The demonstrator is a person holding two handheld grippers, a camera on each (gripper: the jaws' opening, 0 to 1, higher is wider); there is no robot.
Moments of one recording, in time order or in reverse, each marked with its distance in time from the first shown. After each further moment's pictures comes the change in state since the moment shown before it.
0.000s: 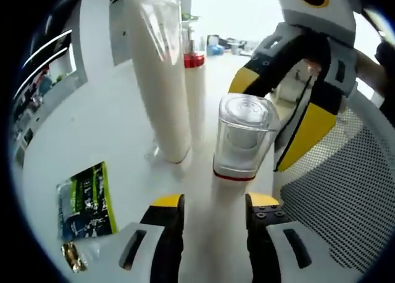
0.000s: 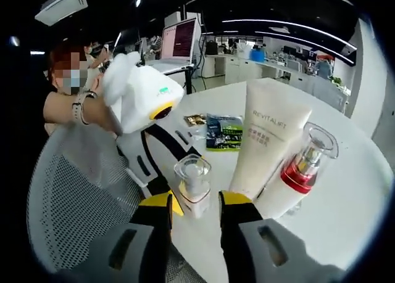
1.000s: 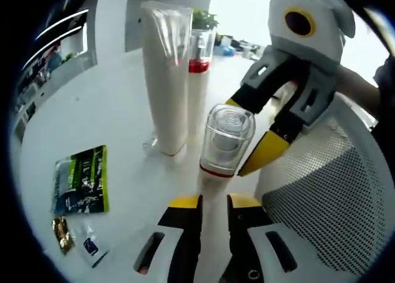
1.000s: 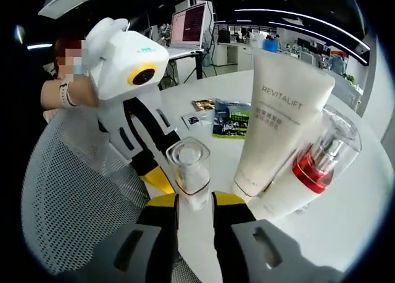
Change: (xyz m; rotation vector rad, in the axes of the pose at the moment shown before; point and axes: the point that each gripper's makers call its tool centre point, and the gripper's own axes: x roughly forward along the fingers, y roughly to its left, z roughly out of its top) left arm -0.018 -0.016 0.005 -0.126 0.015 0.012; right arm 0.011 0.000 -0.018 -0.021 0.080 0.083
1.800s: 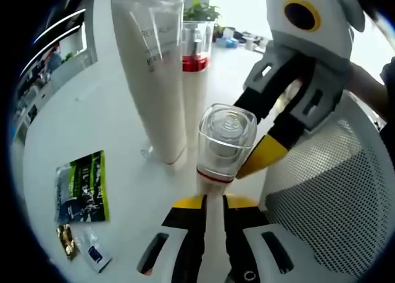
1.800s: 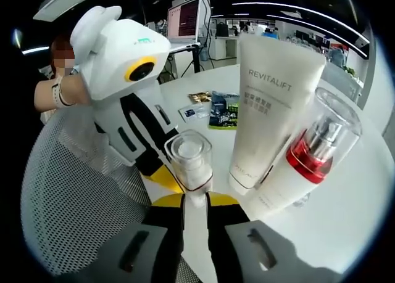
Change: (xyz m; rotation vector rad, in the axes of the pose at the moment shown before) left arm 0.017 0.003 0.007 0.014 0.063 0.035; right arm -0.001 -0.008 -0.011 0.029 0.037 0.009
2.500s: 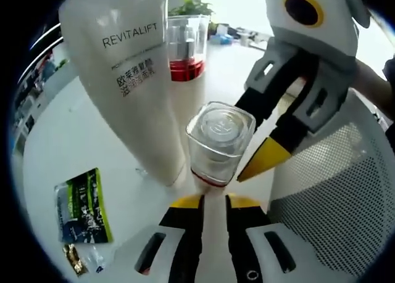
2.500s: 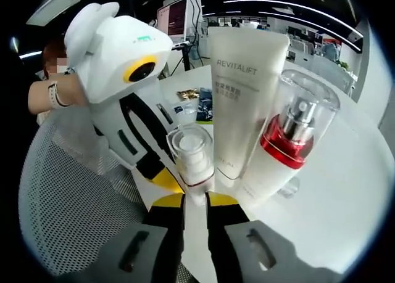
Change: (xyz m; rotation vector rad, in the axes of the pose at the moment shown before) left arm 0.019 0.002 0.017 0.056 0.020 -0.008; right arm -0.007 -0.017 -0.010 0.042 0.011 -0.037
